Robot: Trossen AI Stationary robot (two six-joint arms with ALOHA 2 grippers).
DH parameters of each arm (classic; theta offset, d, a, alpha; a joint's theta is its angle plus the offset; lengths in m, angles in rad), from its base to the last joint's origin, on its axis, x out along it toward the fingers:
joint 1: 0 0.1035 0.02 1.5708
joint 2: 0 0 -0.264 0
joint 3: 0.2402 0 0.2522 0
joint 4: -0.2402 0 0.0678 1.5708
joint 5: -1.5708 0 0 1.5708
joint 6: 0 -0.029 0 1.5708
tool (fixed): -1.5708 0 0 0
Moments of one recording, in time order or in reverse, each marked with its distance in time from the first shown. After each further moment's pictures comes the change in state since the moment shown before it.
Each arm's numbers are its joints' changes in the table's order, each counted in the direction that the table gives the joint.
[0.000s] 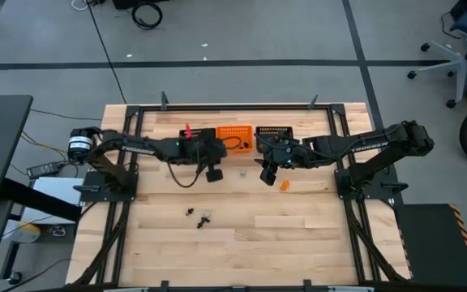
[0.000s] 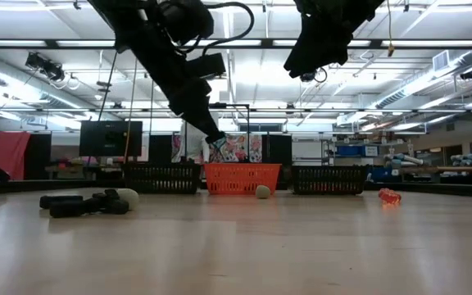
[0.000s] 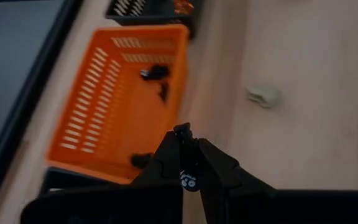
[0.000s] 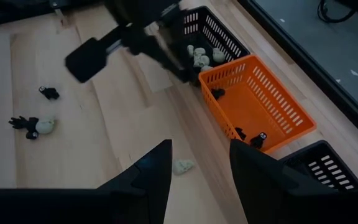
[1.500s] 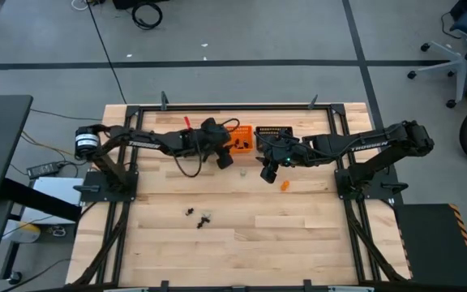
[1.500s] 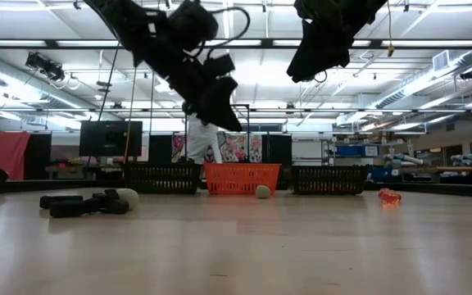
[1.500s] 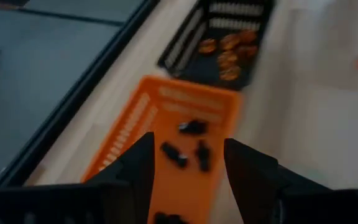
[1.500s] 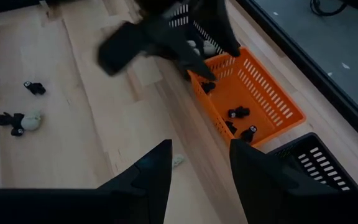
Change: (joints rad) left arm 0.095 -0.058 0.005 0.248 0.005 0.072; right arm -0.021 0.000 0.000 -0.030 0.003 -0.001
